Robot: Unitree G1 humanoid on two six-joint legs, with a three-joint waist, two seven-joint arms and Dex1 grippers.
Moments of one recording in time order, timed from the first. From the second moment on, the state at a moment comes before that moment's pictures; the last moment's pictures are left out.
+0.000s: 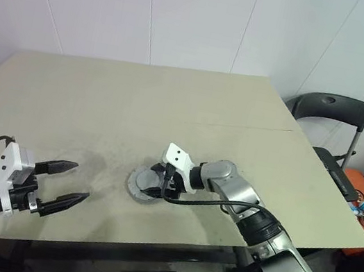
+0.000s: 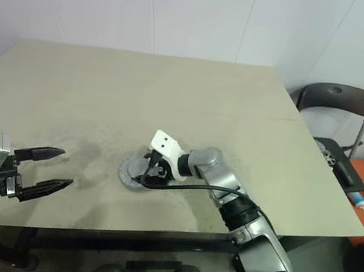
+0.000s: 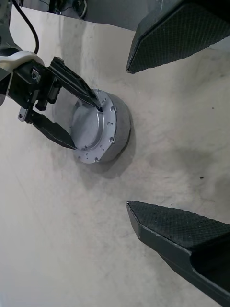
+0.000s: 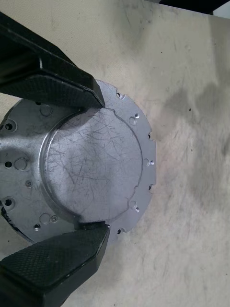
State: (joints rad) left arm 0.34 0.77 0.49 -0.36 -0.62 0.37 -1.11; right arm -0.67 -0.25 0.49 0.25 0.11 0.49 1.00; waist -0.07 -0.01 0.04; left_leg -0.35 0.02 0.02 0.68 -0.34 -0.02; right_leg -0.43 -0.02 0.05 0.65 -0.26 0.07
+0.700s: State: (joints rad) left arm 0.31 0.79 0.49 -0.36 -0.62 0.39 -1.08; right arm -0.67 -0.25 0.49 0.28 0.10 0.47 1.01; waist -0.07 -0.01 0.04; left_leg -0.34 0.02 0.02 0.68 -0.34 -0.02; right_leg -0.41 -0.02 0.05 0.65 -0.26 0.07
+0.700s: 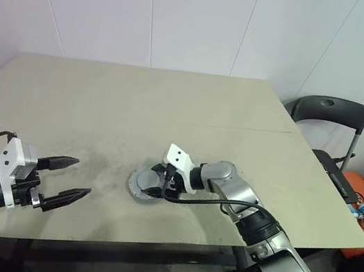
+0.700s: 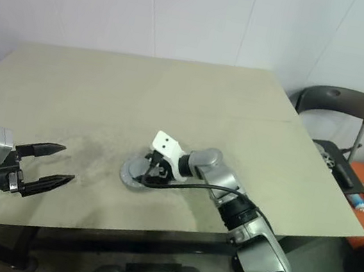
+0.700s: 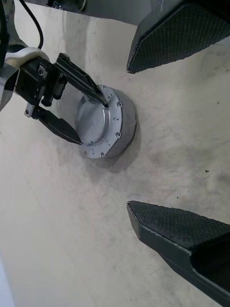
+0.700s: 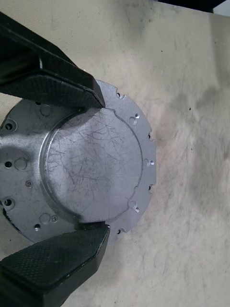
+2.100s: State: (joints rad) left arm 0.03 0.64 0.11 -0.15 -0.45 0.37 -0.95; right arm -0.67 -0.25 0.48 0.29 0.08 0.46 1.03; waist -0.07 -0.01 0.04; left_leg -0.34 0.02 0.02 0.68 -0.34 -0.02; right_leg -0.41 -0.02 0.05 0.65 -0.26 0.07
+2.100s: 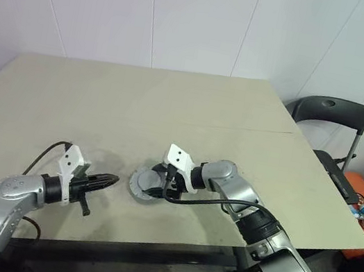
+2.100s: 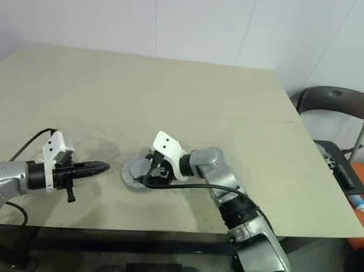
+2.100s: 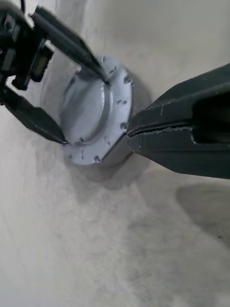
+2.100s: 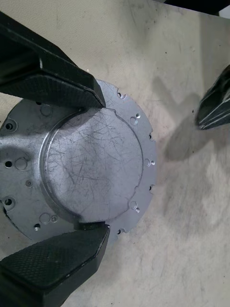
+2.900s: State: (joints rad) left arm -0.09 0.61 -0.01 -0.11 -0.39 0.46 -0.91; right arm -0.67 -0.25 0.48 0.28 0.08 0.48 1.04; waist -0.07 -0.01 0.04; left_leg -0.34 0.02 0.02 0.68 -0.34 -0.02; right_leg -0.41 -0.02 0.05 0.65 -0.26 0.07
